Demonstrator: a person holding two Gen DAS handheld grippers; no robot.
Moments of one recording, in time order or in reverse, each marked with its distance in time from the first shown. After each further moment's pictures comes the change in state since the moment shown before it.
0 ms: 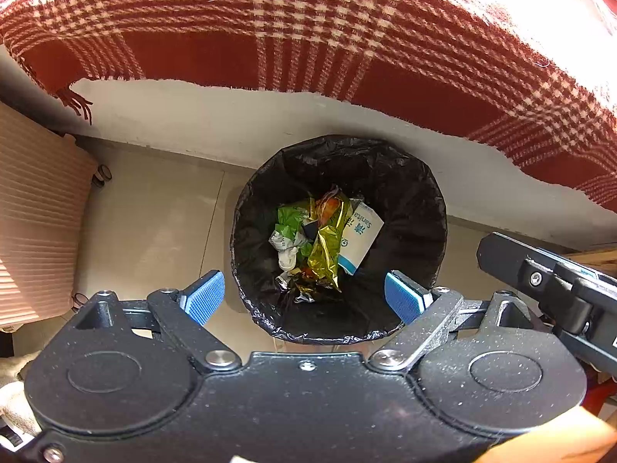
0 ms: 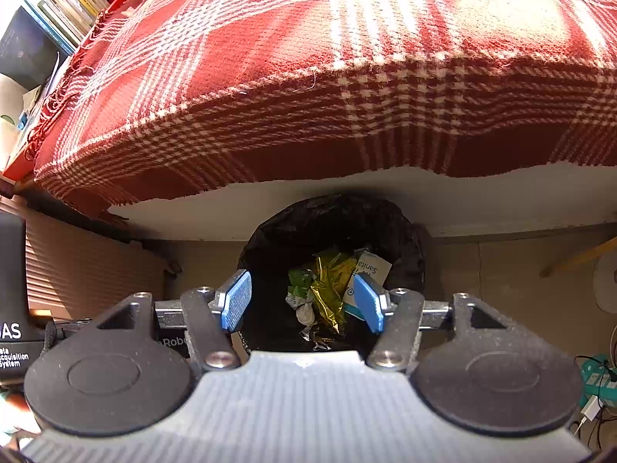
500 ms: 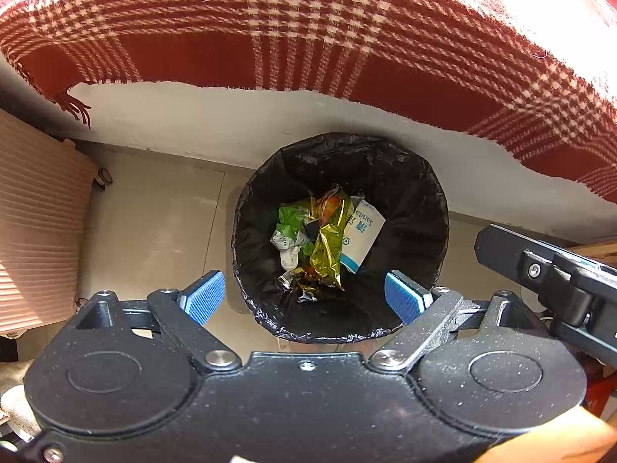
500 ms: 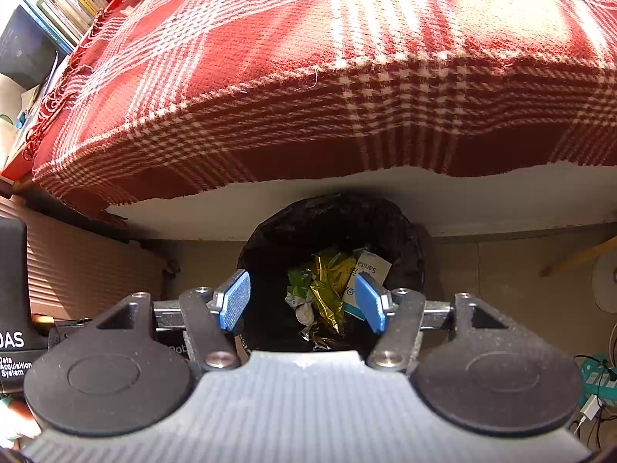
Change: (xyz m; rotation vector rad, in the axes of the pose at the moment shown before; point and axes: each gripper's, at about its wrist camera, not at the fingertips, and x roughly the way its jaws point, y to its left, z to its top) left arm 0.001 -0.001 0.001 0.019 0.002 0.002; right arm 0.001 0.001 0.000 -0.003 0.002 -0.001
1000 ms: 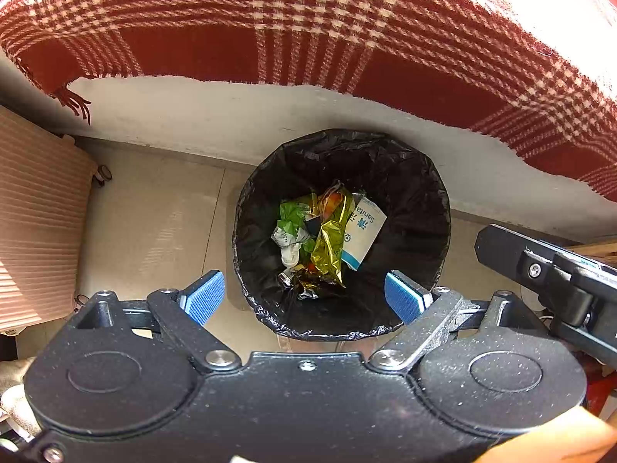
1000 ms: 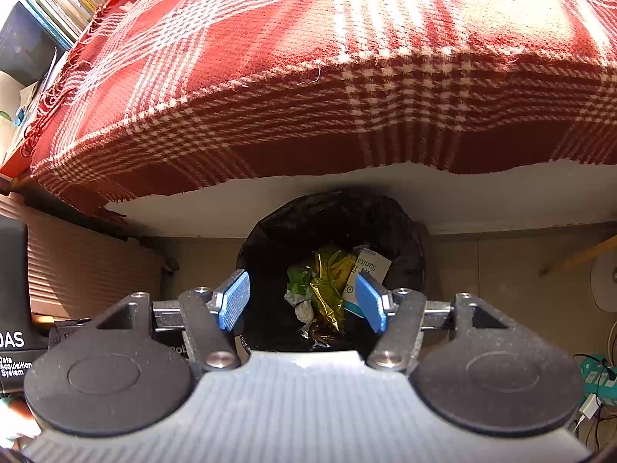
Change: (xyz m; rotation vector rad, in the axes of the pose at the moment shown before) left arm 0.004 0.001 0.001 -0.006 0.008 -0.001; right arm 0.003 0.002 -0.001 -0.003 0.007 -0.006
